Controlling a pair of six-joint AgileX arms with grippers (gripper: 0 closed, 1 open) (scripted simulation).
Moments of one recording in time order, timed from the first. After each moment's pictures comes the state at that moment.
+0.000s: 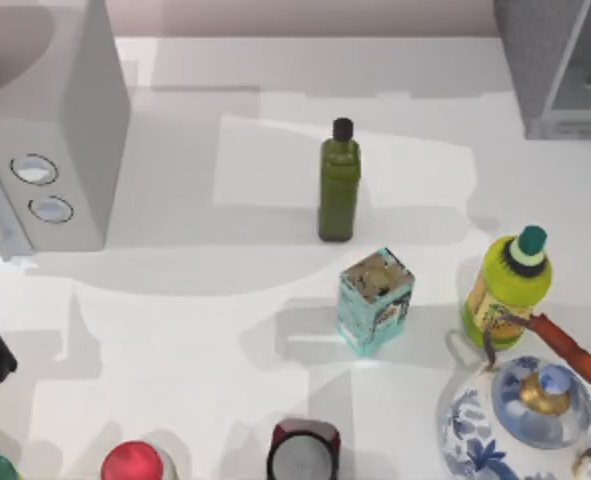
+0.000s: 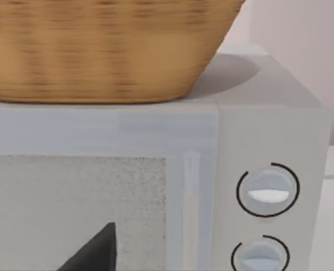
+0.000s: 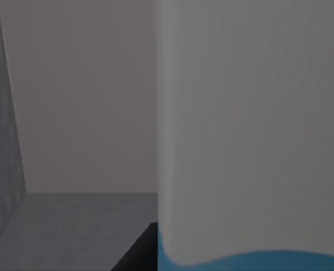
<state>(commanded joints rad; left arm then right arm) 0.00 0.00 0.00 0.00 0.00 0.00 -0.18 2.34 1.35 0.98 -0.14 0.01</state>
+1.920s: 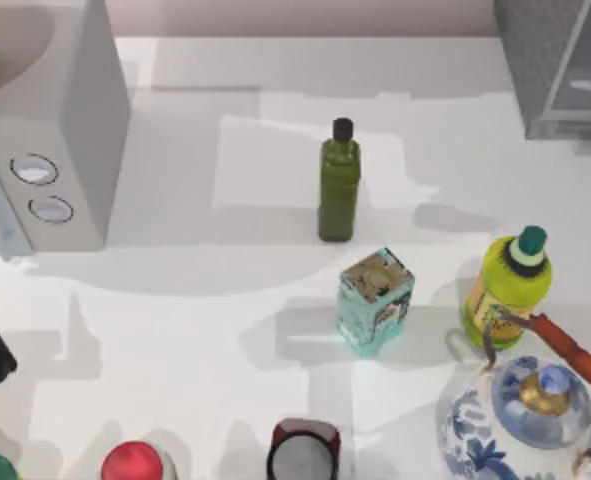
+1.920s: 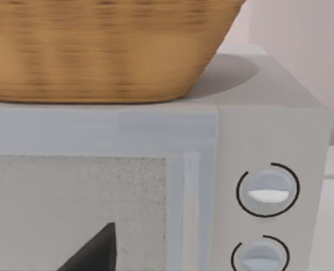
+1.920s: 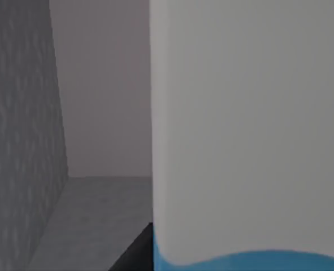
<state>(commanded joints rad) 0.00 0.00 0.00 0.00 0.00 0.00 -0.23 1.93 0.90 1.03 -0.19 0.02</state>
